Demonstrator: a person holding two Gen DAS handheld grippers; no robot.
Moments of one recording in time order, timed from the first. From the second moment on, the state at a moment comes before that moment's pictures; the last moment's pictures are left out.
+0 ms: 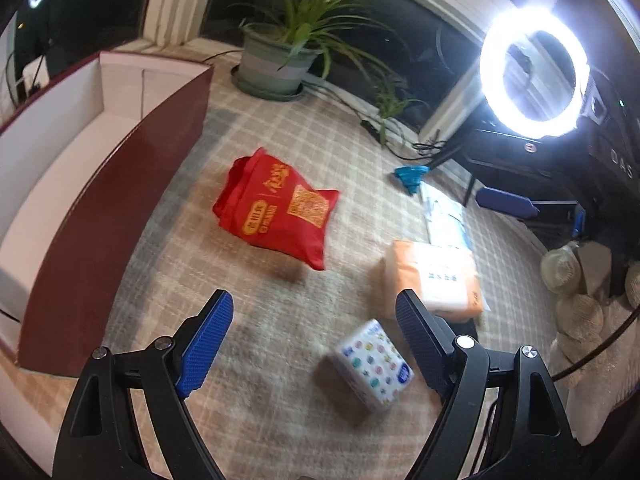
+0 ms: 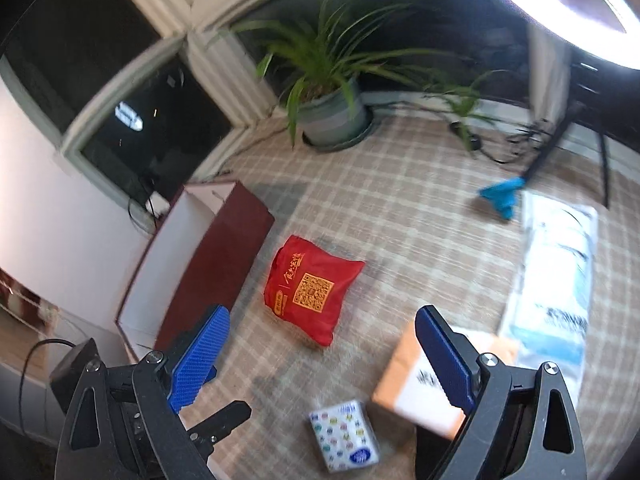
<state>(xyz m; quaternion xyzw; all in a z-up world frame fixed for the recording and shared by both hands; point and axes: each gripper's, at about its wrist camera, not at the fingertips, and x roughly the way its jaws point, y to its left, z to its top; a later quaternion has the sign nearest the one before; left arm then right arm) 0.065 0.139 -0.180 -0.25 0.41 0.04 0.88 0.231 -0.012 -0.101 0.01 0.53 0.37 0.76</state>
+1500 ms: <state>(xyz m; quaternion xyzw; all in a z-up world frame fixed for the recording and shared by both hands) 0.139 0.169 -0.253 -0.37 0.38 0.15 0.84 0.305 0.143 -0.246 -0.12 0.64 0.49 0.58</state>
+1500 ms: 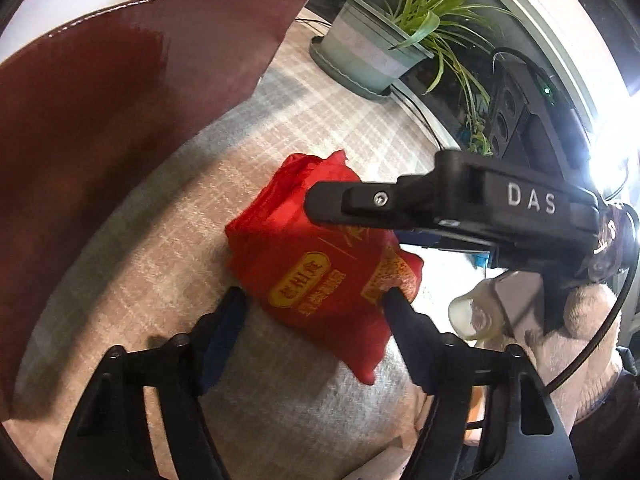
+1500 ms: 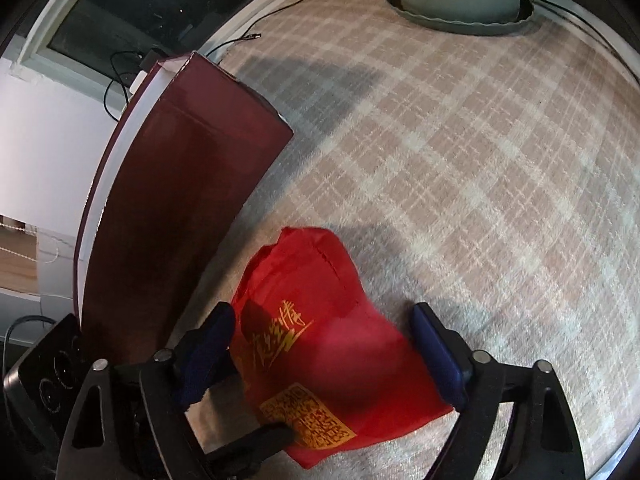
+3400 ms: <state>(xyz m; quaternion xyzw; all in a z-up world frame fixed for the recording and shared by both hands) -0.034 0.245 -0.147 -0.27 0.24 0.23 0.90 0.138 0.243 -0.111 -0.03 0.58 0.56 0.59</state>
